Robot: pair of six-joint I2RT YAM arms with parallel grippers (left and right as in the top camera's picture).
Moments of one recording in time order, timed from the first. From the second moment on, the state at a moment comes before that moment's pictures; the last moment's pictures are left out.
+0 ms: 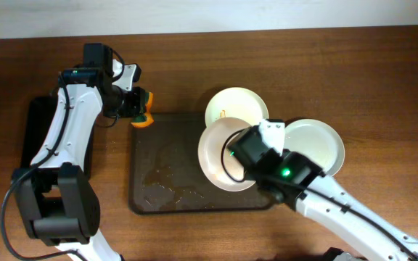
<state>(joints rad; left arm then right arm) 0.00 1.90 1.60 -0.98 0.33 0.02 0.77 1.34 1.07 -0.94 0.51 0.73</state>
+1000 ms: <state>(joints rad) -0.04 1.90 1.60 -0.99 0.30 0.02 -0.30 1.37 0.93 -0.90 0.04 0.47</state>
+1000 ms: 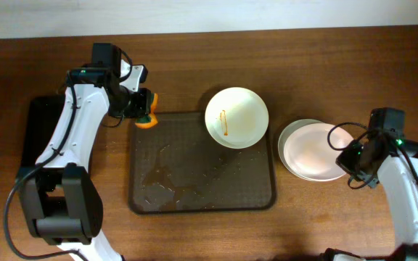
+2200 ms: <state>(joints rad) -0.04 1.90 1.60 -0.98 0.29 0.02 0.55 2.05 1.41 -0.66 -0.11 0.34</state>
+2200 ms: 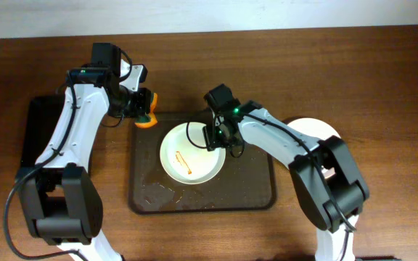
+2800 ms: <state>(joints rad) -0.10 1.91 1.60 -1.00 0.29 0.02 0.55 2.06 1.39 -0.72 -0.21 0.71</state>
